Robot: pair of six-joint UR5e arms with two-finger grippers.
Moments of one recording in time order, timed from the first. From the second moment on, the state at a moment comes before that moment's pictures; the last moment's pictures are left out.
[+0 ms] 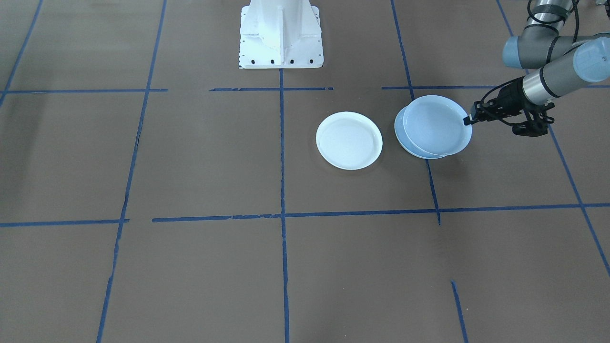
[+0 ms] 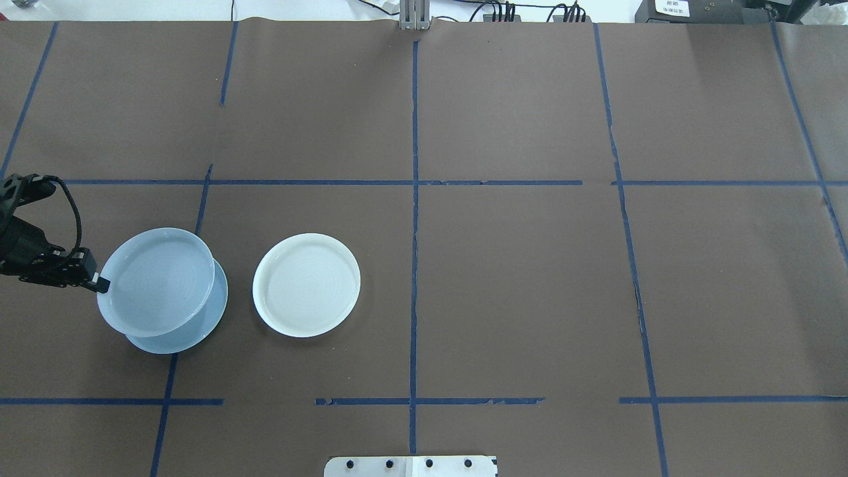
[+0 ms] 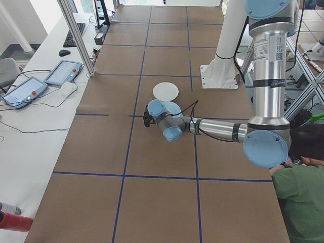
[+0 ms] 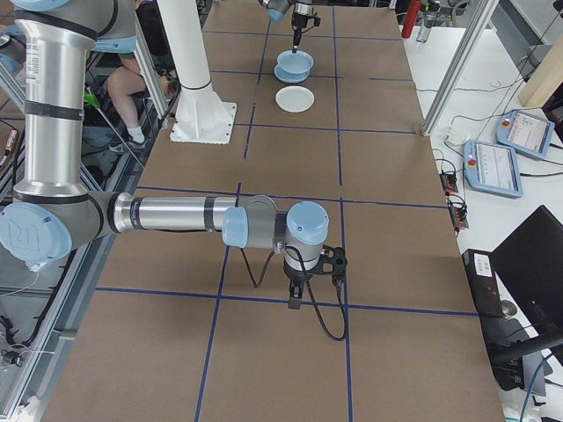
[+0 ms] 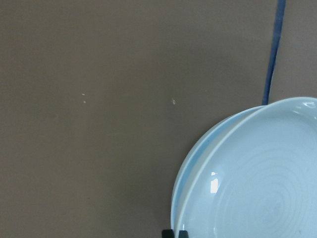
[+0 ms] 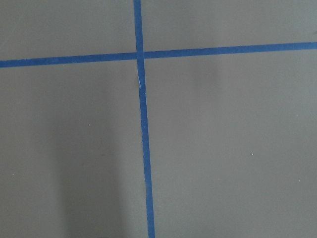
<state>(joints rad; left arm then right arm) -0.94 -1.51 -1.64 -2.37 -2.52 -1.07 1.56 -1.69 1.73 -1.64 2.31 0.06</state>
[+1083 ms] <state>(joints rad) -0.92 -1.52 -1.64 -2.37 -2.53 -1.09 1.56 -1.69 1.73 -1.64 2.31 0.06</state>
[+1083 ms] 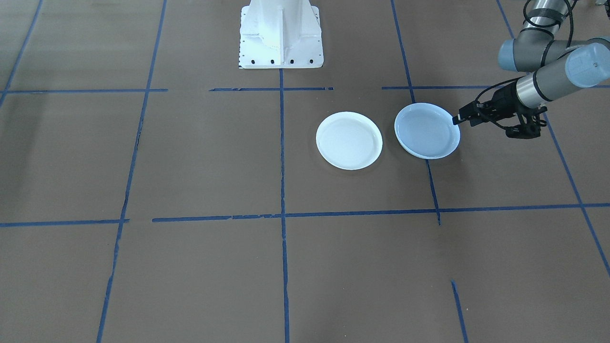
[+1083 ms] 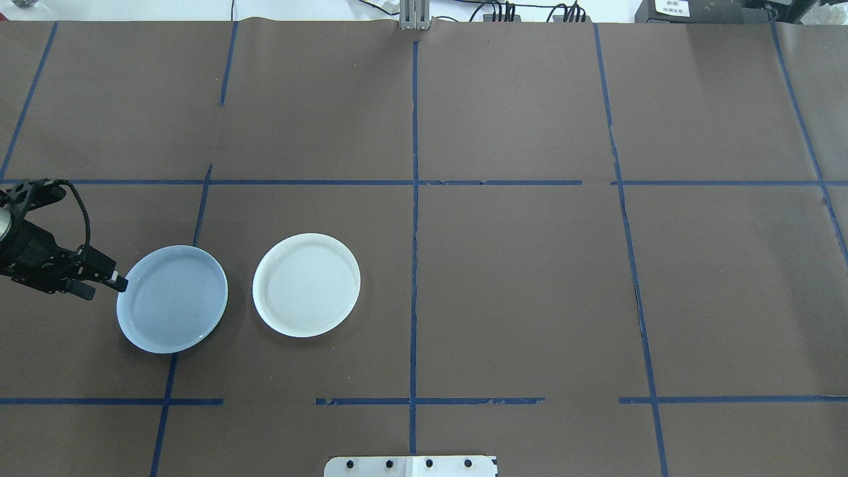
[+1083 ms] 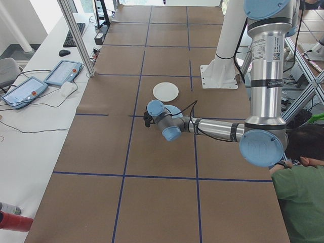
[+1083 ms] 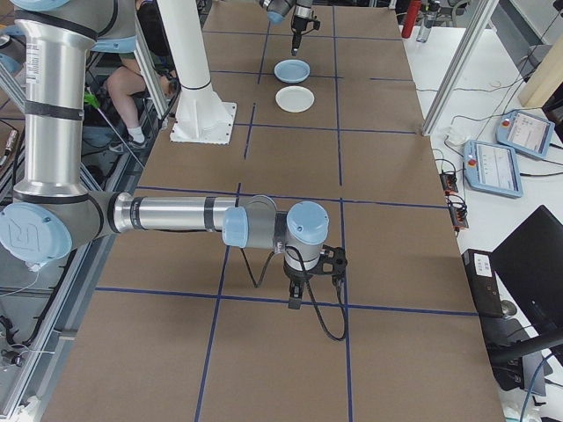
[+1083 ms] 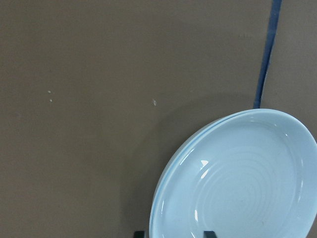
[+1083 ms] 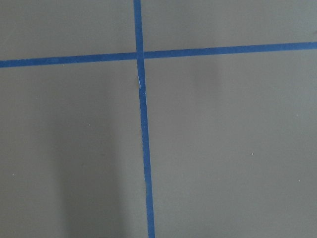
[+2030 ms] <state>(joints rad) -0.71 -1.69 -1.85 -2.21 -2.28 -1.51 1.56 -1.69 1.73 -1.64 2.31 0.06</state>
